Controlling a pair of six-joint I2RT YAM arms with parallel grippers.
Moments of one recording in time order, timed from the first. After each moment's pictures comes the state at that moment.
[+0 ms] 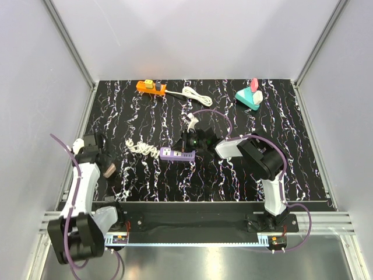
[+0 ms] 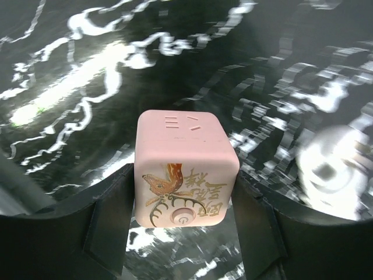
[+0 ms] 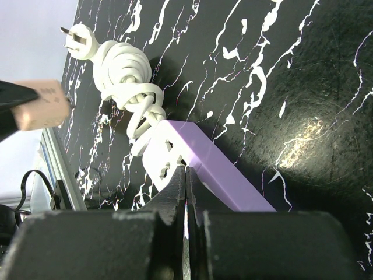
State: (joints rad) left arm 0.18 0.97 0.67 -0.75 -0.29 -0.82; right arm 0.71 2.04 1.04 0.55 -0.40 0.70
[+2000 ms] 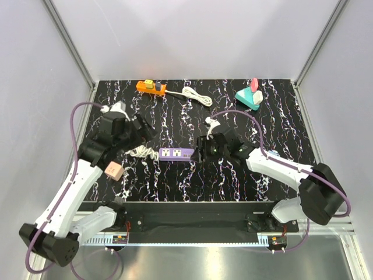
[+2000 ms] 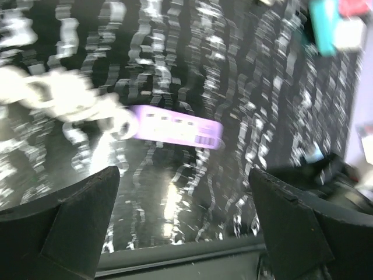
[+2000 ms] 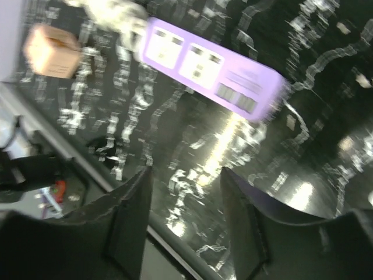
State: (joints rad) left arm -0.35 0.95 1.05 -0.77 -0.01 -0.76; right arm 0.75 1.39 0.88 -0.12 -0.19 0.57
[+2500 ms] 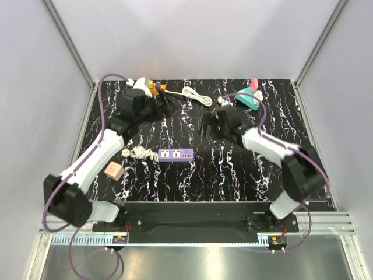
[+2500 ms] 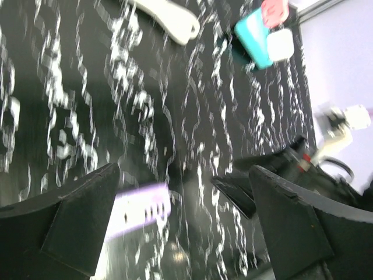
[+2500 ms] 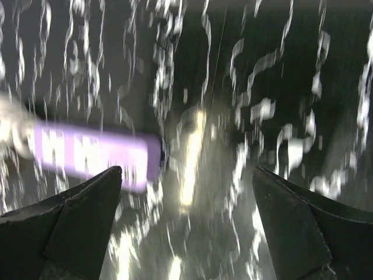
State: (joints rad) left arm -0.41 1.30 1.16 -0.33 0.09 -0.66; right arm 0.56 1.58 1.04 -0.19 0.00 0.55
